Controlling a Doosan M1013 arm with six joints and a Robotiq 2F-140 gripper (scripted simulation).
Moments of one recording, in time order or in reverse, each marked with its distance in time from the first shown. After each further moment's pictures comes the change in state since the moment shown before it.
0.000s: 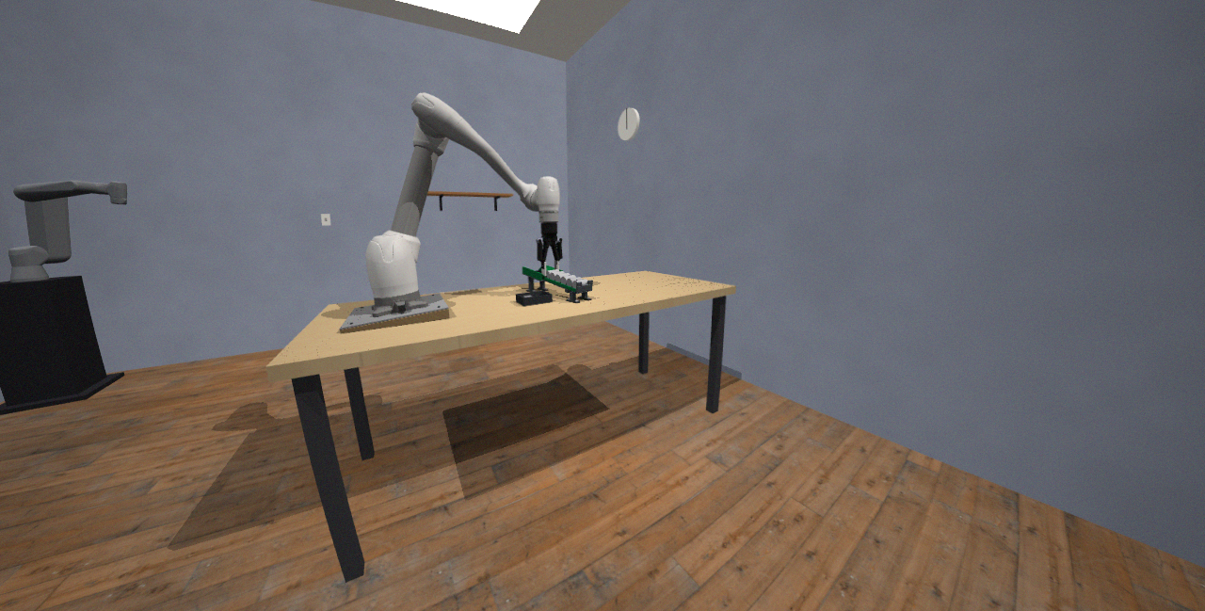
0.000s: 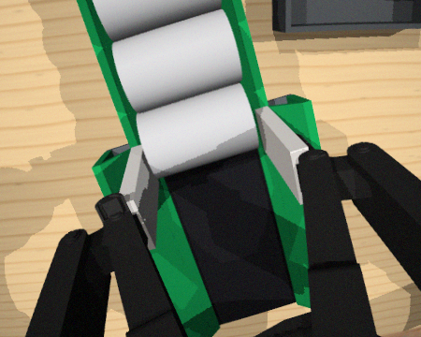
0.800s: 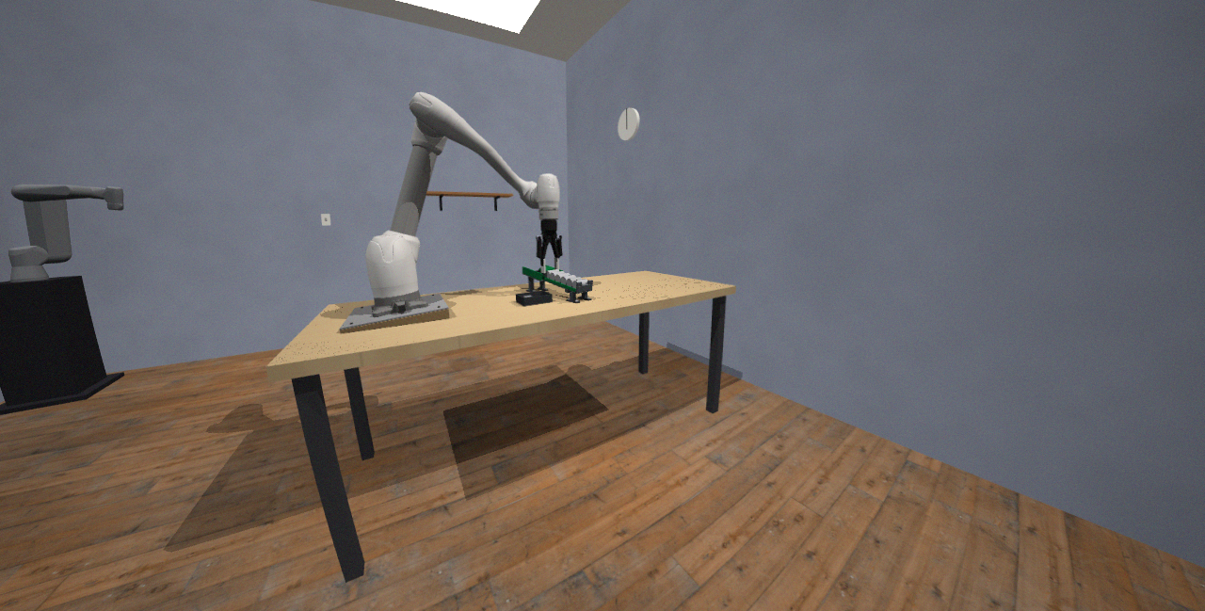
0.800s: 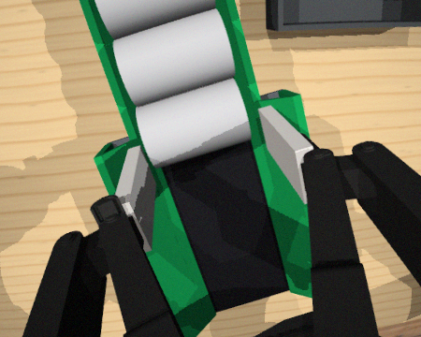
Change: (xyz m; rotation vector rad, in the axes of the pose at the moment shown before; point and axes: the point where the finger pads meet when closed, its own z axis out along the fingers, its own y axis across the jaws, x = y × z) arm -0.001 0.001 -0.013 -0.003 -0.001 0.000
